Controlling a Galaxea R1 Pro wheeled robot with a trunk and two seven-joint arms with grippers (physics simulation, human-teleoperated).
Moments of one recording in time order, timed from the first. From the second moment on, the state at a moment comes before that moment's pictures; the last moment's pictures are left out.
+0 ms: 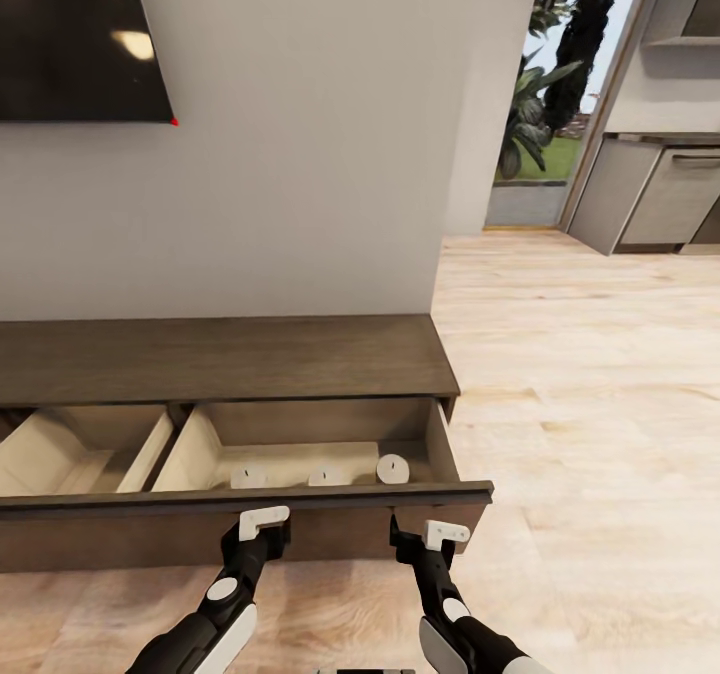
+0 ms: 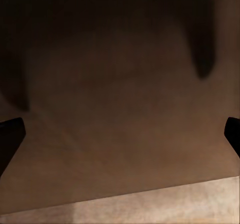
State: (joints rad) left arm -0.38 0.10 -0.57 -0.89 0.56 -0.03 0.43; right arm -0.54 0.12 0.67 -0.33 -0.69 -0.49 -0.21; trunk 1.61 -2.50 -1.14
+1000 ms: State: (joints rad) left arm -0.38 0.10 -0.57 -0.89 0.57 -0.03 0.43; right arm -0.54 0.12 0.67 -0.33 -0.69 -0.49 -0.21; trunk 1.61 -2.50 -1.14
